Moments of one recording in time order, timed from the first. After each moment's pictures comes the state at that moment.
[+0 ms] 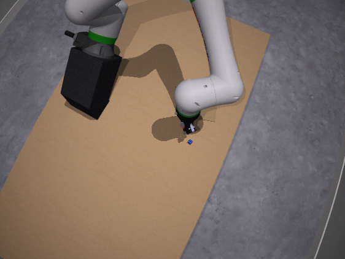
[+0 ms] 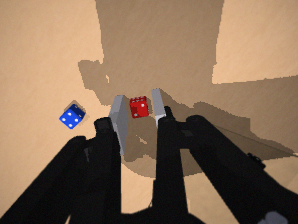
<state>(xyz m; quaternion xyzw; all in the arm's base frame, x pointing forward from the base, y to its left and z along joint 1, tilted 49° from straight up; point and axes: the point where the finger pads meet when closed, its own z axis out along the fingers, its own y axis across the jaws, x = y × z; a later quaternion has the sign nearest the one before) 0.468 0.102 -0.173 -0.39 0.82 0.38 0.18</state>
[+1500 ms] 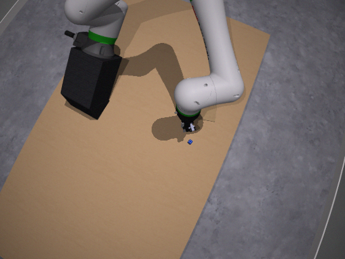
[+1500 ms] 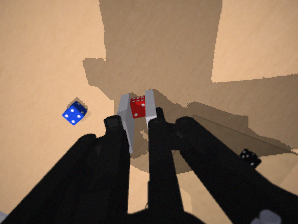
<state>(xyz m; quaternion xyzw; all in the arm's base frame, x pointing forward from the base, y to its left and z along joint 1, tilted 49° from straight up) 0.468 0.095 -0.167 -0.39 0.82 0.38 0.18</state>
